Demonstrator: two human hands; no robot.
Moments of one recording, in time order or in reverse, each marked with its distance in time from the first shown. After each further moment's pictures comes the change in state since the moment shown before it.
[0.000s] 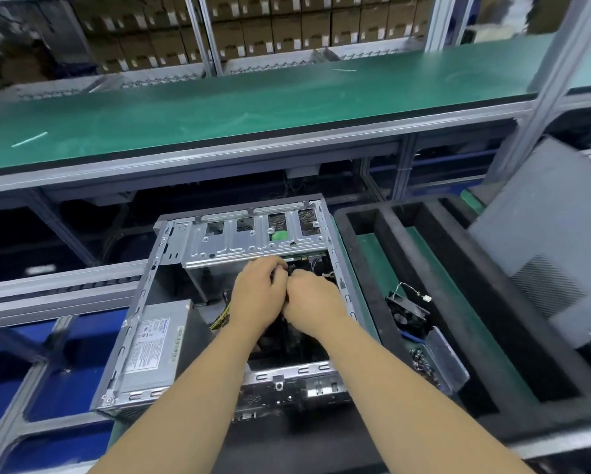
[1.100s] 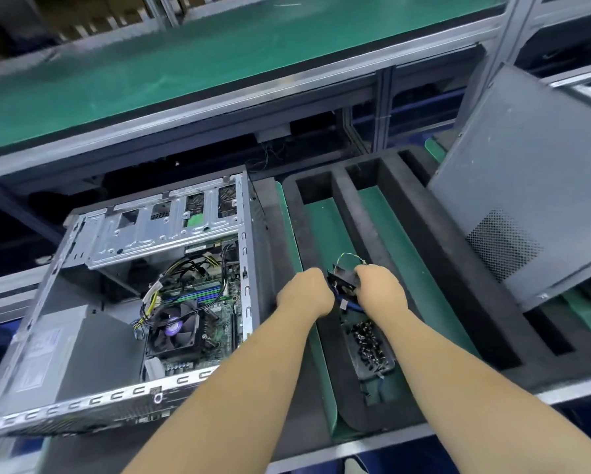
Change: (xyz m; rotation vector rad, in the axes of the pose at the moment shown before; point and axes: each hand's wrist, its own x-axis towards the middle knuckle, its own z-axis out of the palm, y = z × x) left_hand -0.003 0.130 0.174 0.460 -0.729 -0.385; right_hand -0.060 0.258 0.015 -0.081 -0.098 0.479
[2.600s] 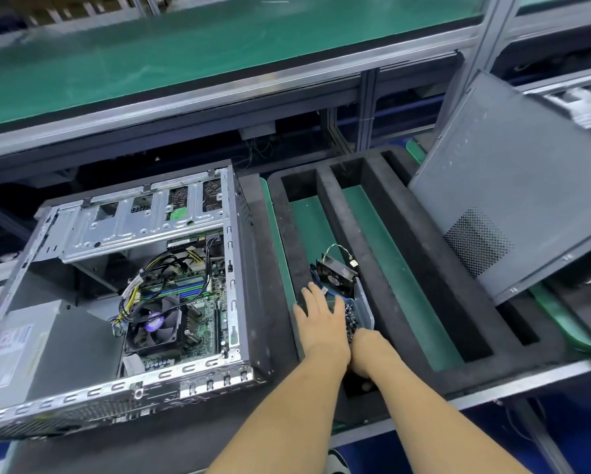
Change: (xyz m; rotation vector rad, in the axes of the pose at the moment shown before) left_hand -0.013 0.016 0.108 0.518 0.087 0.151; right_hand -0.081 0.016 0.040 0.071 -0.507 0.258
